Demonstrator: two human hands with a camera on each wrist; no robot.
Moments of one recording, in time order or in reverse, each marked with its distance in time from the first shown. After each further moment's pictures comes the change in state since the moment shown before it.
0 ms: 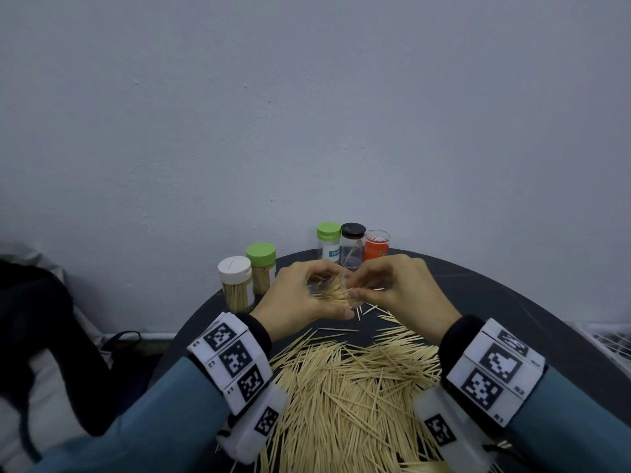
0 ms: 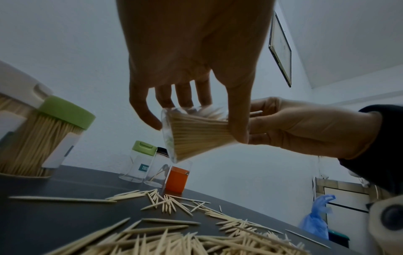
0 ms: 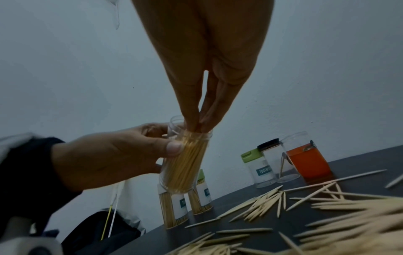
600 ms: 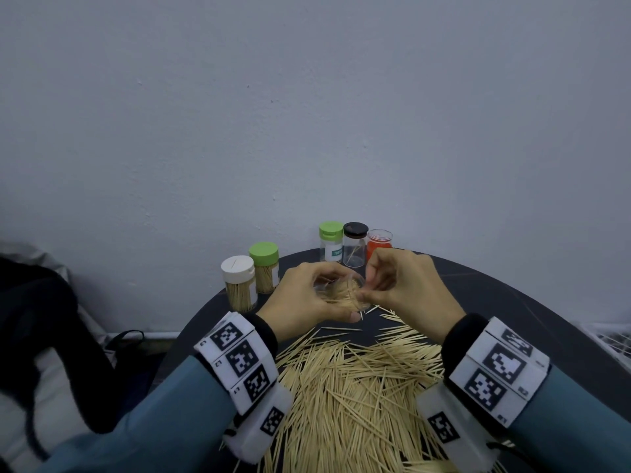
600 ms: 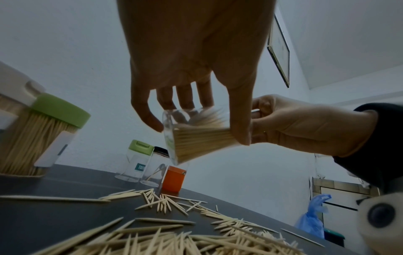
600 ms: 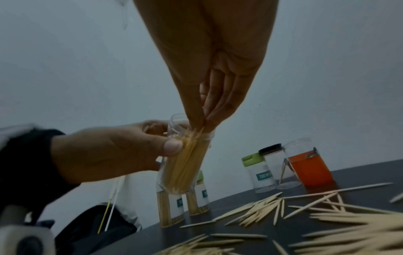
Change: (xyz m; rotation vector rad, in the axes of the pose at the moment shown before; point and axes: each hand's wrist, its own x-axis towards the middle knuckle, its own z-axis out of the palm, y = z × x) left_hand -0.001 0.002 0.003 0.022 -0.027 0.020; right_hand -0.001 0.002 -0.001 -0.064 0.046 0.013
